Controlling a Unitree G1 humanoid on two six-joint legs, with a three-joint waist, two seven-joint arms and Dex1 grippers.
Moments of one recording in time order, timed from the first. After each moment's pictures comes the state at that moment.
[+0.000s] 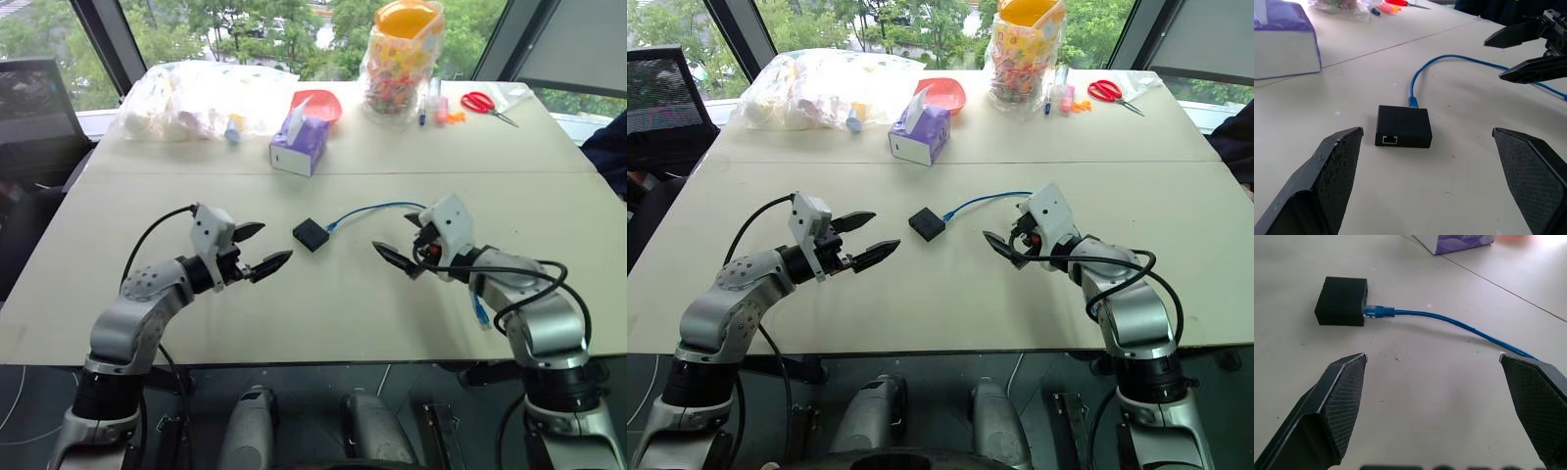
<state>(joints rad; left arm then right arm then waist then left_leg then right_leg) -0.25 0.49 0.03 -0.25 -0.48 0.51 -0.72 -0.34 -0.57 -0.02 -0.30 0.21 0.68 0.65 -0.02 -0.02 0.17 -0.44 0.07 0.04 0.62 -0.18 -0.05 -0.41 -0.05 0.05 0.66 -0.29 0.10</state>
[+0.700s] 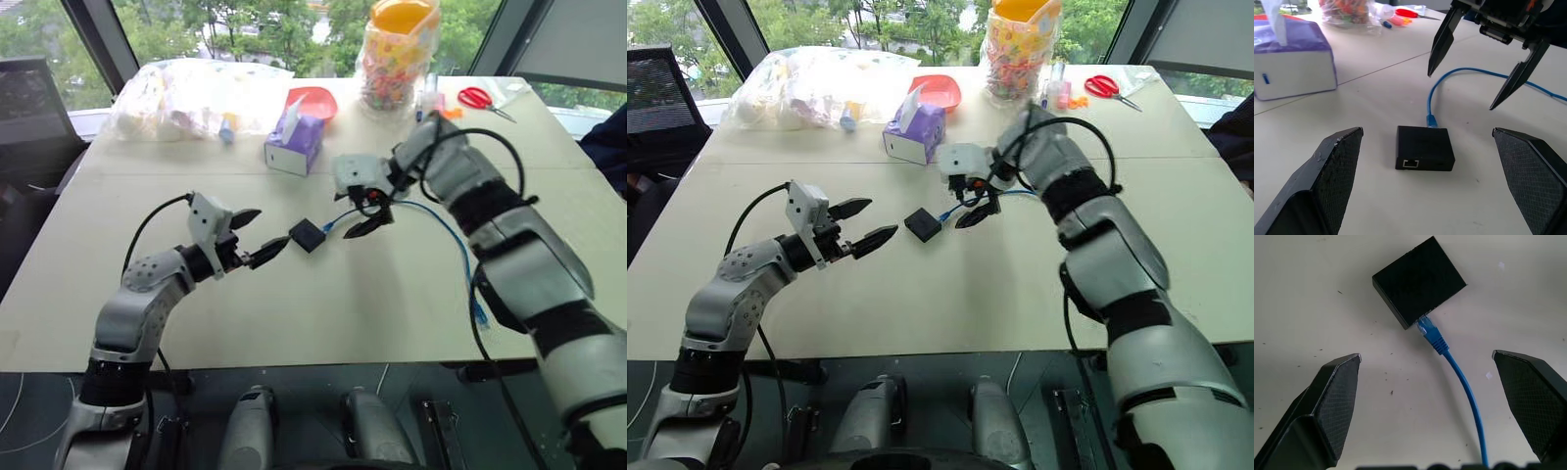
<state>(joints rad) -0.28 0.47 0.06 -0.21 -0.46 0.47 -0.70 -1.39 -0.37 0.59 1.10 -0.22 -0.06 1.39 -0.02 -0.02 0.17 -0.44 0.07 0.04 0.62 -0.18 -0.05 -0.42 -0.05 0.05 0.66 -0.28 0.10</state>
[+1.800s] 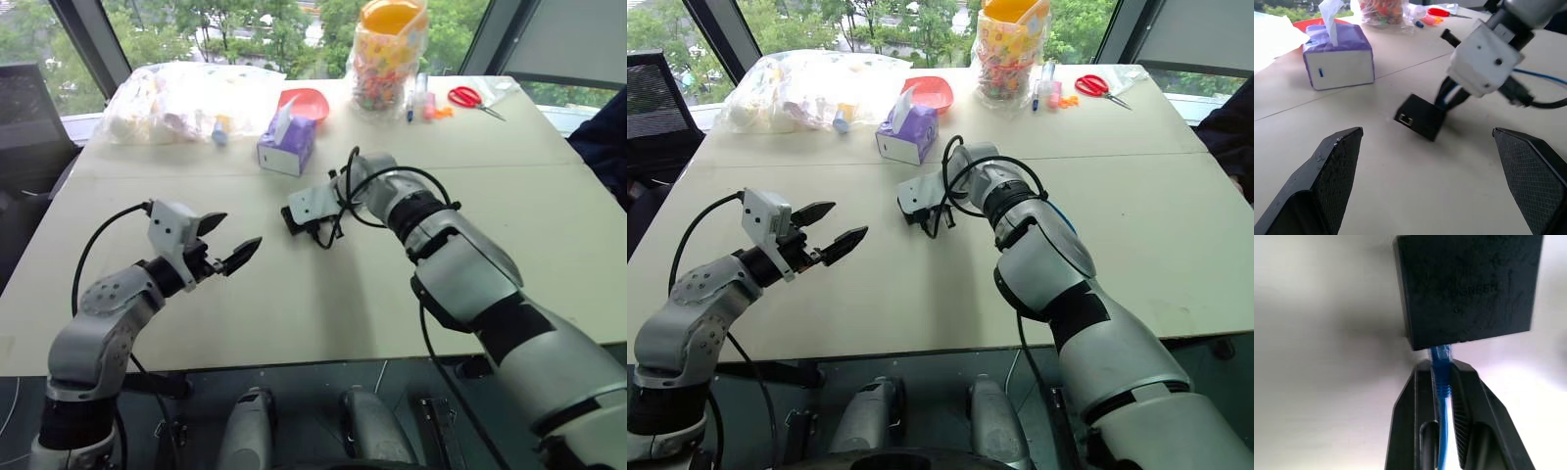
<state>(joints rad) -0.18 0.55 0.16 -0.41 -0.56 0.61 -0.62 -1.37 -0.22 0.71 1.27 -0.70 -0.33 0.63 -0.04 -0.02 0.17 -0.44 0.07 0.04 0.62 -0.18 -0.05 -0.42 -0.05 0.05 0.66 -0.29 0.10</state>
